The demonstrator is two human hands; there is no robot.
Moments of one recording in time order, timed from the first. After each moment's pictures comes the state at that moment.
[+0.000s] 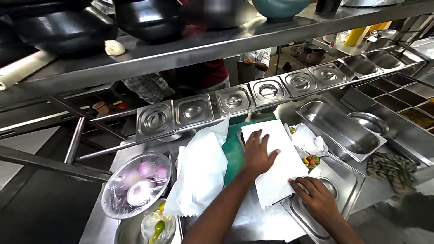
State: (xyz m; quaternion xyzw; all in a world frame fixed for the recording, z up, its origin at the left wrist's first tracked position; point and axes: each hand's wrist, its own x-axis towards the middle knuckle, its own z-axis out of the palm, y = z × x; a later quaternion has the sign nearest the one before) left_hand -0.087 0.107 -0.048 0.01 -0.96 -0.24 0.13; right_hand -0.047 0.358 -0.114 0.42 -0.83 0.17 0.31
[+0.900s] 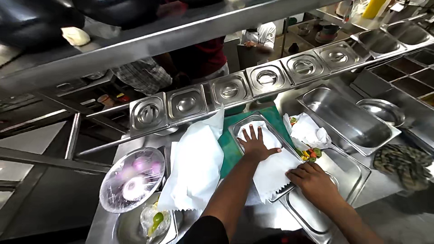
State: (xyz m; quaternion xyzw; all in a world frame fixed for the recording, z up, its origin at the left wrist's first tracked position) left_hand -0.139 0.123 -0.099 0.17 -0.96 -0.07 -0.19; right_hand -0.076 0.360 -0.089 0.47 -0.87 0.10 0.15
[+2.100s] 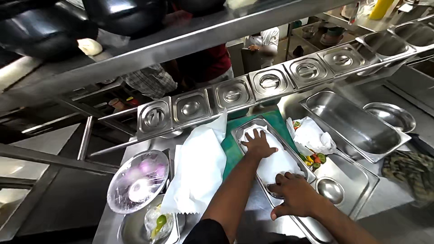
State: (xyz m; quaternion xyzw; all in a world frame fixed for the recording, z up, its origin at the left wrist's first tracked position) left_hand -0.162 0.122 -0.069 0.17 -0.95 -0.11 -0.25; right_hand -0.083 0.304 -0.063 0.47 -0.82 0.03 -0.33
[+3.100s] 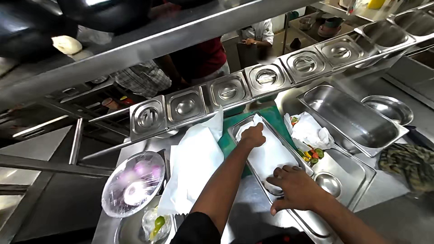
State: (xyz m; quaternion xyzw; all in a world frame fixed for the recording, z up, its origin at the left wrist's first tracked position) left_hand -0.180 0.094 -0.050 0.12 -0.95 -0.18 -0.24; right_hand -0.088 0.310 -0.048 0.49 -0.83 0.08 -0.26
